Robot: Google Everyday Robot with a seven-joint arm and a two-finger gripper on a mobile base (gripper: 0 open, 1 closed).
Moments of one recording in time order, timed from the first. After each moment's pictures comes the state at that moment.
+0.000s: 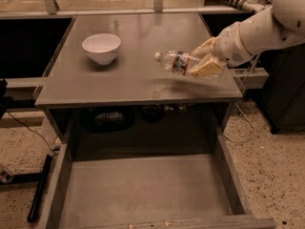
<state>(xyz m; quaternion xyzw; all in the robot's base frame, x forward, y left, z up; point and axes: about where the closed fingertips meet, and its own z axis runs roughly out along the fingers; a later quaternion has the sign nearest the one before) 0.629 -0.138 0.899 -0.62 0.68 0.10 0.38</state>
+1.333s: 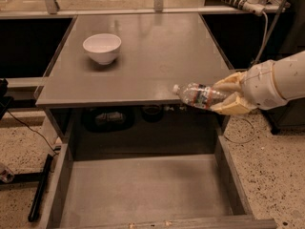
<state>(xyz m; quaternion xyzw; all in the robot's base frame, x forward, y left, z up) 0.518 -0.188 0.865 -0.62 0.69 0.05 0.37</state>
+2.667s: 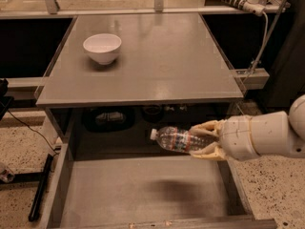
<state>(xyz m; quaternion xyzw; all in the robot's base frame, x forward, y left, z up) 0.444 -0.130 0.783 -0.66 0.63 0.11 0.40</state>
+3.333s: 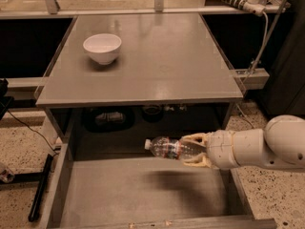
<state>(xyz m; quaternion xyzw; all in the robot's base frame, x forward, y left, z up) 0.459 -0.114 0.719 -0.67 0.60 0.11 0.42</state>
